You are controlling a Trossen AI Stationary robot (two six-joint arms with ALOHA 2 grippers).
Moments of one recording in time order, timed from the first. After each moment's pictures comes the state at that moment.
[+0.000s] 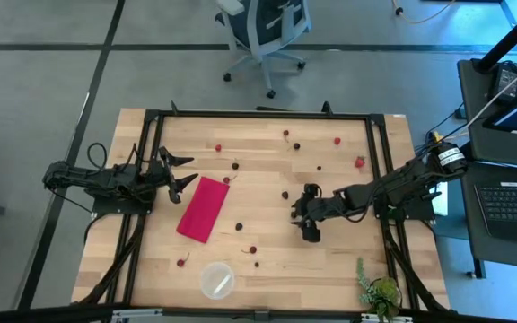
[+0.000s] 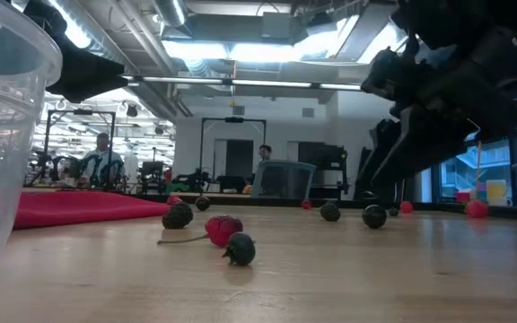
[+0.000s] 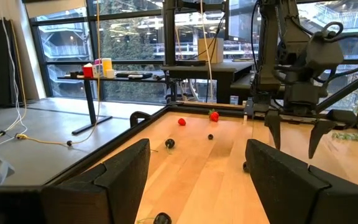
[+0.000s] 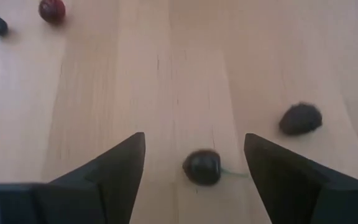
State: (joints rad) left arm -0.13 0.01 0.01 0.07 -0.51 0.03; right arm 0.28 1.51 0.60 0.07 0.22 0.26
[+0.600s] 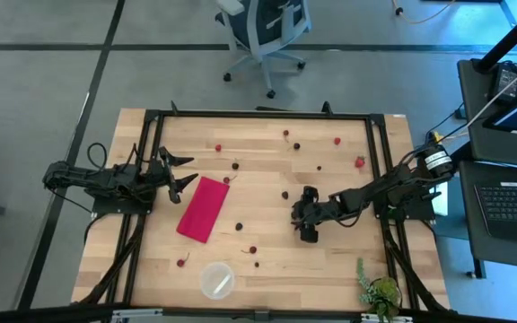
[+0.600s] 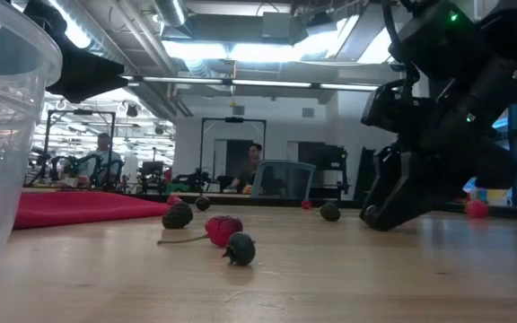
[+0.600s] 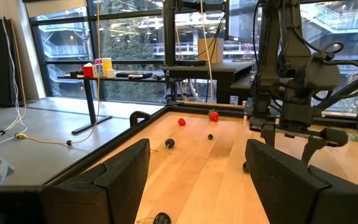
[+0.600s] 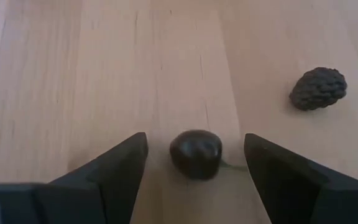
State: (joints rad) left arm -0.13 0.01 0.01 0.07 -0.51 0.03; right arm 0.28 1.64 0.57 0.17 0.27 0.26
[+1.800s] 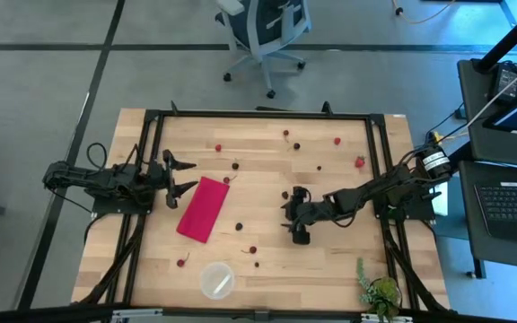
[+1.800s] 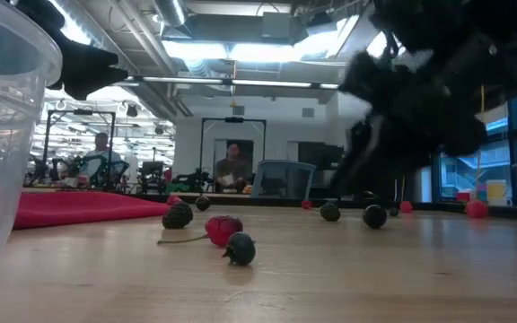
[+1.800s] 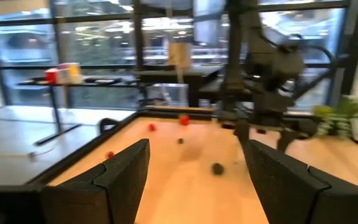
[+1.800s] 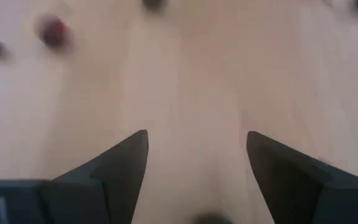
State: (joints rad) left arm -0.13 0.01 0.01 0.08 -0.36 0.03; right arm 0.30 1.66 0.71 0.17 0.26 0.15
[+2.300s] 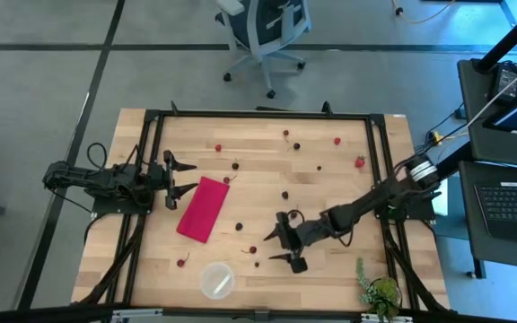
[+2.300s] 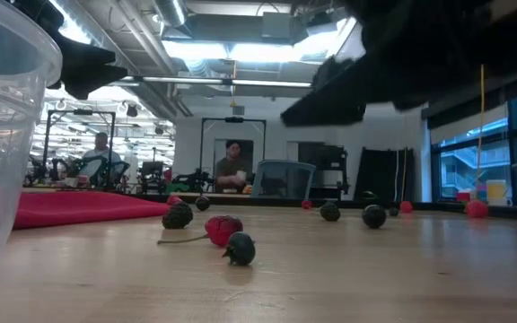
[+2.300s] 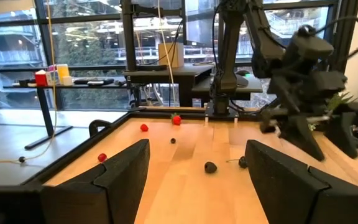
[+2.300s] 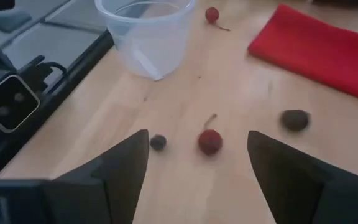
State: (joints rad) left arm -0.13 0.01 0.01 0.08 -0.33 0.05; right arm 0.44 1.81 0.81 0.53 0.11 0.06
